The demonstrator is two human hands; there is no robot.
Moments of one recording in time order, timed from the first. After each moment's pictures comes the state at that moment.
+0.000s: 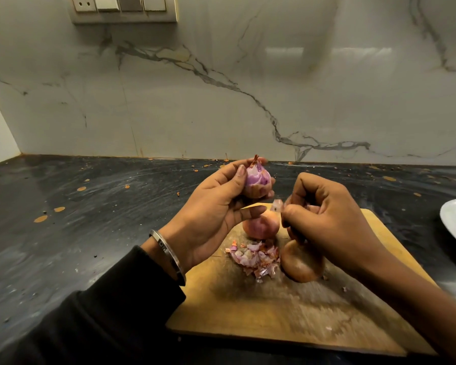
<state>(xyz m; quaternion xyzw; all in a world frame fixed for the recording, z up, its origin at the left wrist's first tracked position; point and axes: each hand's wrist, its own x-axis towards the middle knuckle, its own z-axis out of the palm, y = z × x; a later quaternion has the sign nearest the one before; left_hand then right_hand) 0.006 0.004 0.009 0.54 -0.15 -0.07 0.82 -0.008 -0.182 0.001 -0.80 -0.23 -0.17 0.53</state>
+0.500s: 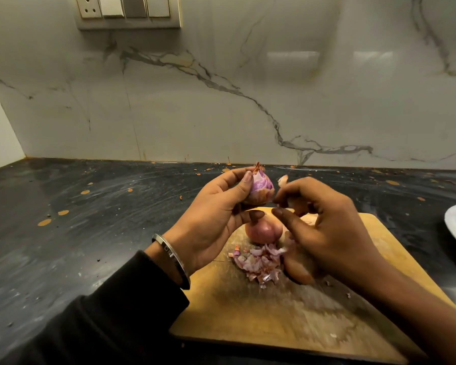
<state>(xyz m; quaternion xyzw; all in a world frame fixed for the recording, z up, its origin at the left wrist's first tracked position) 0.009 0.004 0.006 0.54 -0.14 -0.05 0.83 -0.003 -0.179 -0.007 -0.82 -0.28 -0.29 0.39</state>
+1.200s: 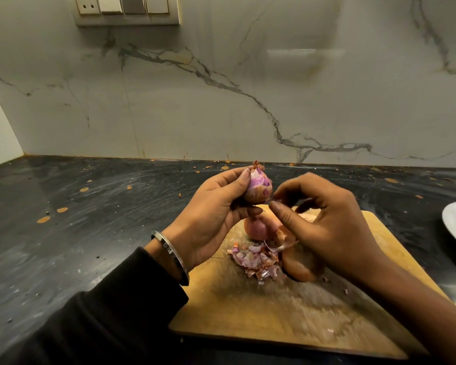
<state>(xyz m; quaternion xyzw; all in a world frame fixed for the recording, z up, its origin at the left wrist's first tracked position) 0.009 0.004 0.008 0.56 -0.12 -0.04 0.82 -0.004 -0.181 -0.003 -0.81 -0.30 -0.28 0.42</state>
